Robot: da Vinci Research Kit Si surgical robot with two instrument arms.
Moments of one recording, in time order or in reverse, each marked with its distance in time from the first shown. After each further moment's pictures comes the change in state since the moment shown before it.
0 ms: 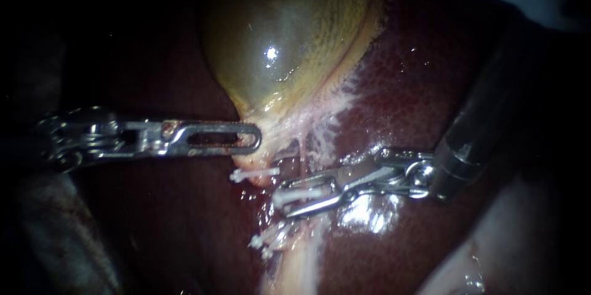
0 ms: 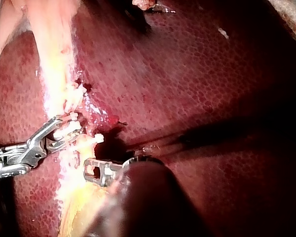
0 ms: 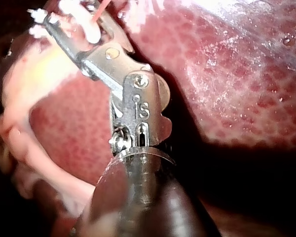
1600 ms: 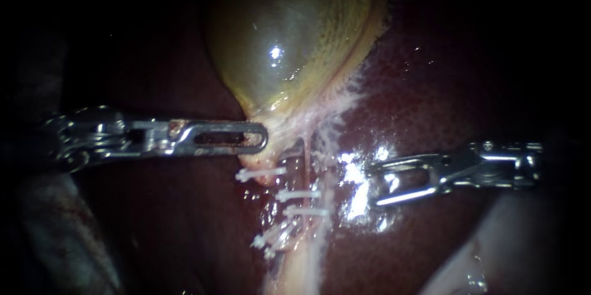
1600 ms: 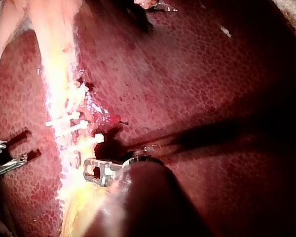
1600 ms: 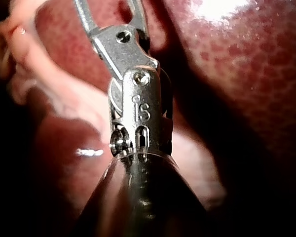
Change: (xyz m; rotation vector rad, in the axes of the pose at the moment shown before) right arm 0.002 -0.009 -0.013 -0.119 0.049 -0.102; left arm 0.000 0.000 0.001 -0.002 0.000 -0.001
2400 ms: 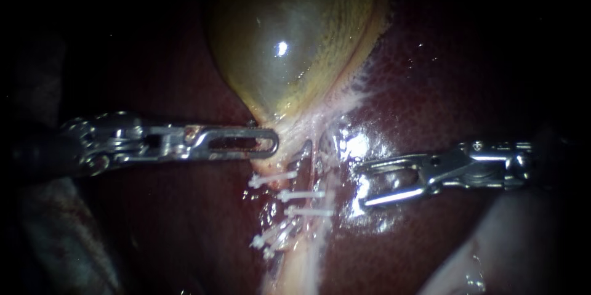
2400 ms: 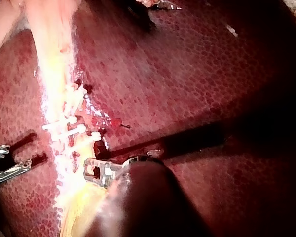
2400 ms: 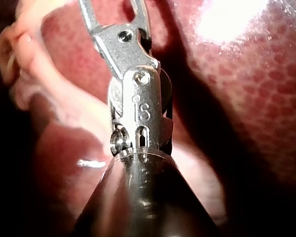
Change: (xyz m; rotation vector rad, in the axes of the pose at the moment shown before) right arm 0.001 0.000 0.002 -0.017 0.011 -0.019; left arm 0.000 -0.002 0.004 -0.001 0.003 0.010
